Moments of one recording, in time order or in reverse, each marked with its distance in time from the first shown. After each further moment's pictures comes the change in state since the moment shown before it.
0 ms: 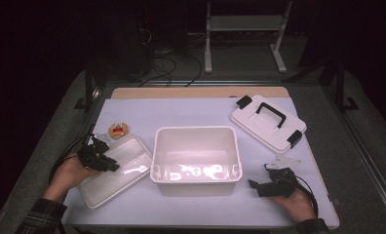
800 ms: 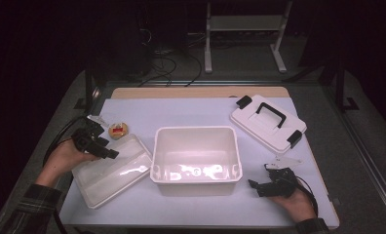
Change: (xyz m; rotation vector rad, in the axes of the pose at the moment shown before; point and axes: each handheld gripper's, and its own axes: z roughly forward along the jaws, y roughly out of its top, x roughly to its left) left arm 0.021 0.031 -0.033 -0.050 0.037 -0.056; right arm 0.000 0.000 0.000 0.001 -0.001 -0.001
